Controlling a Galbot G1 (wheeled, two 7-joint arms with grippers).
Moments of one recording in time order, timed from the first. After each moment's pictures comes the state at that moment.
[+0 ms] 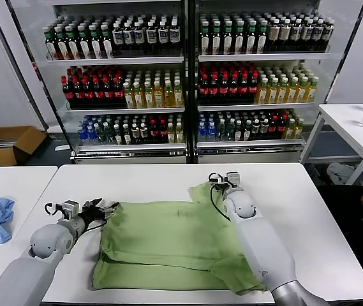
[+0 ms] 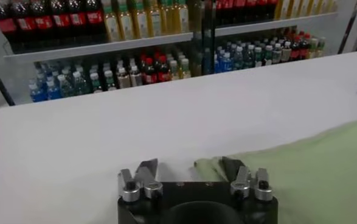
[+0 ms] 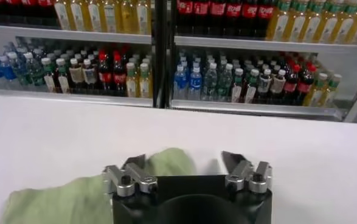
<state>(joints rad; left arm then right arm) 0.91 -0.91 -0.28 -1.47 -0.57 0.46 0.16 -0.54 1.42 0.14 1.13 0.36 -0.52 0.21</state>
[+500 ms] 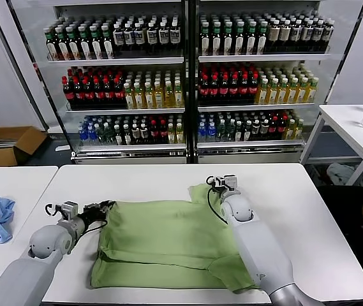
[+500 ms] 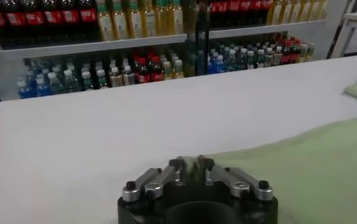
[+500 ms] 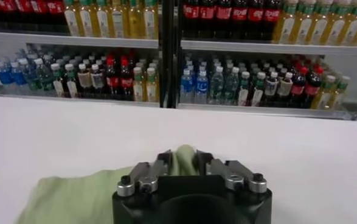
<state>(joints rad) 0.90 -0.92 -0.28 -1.43 -0.57 0.44 0.21 -0.57 1.41 0.13 1.15 0.35 -0.51 0.19</state>
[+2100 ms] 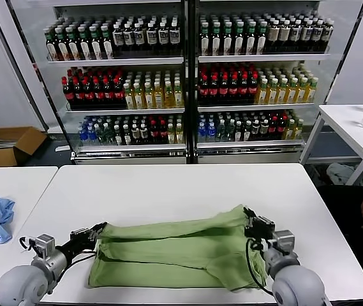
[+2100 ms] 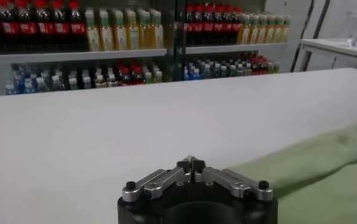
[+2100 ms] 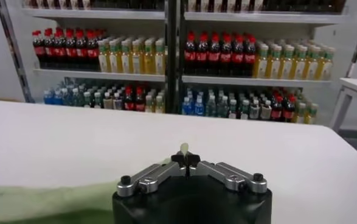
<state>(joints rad) 1.40 -0.89 -0.61 -1.85 -0.62 0.43 0.27 -1.39 1.16 0.43 2.16 0.38 -0.54 0.18</state>
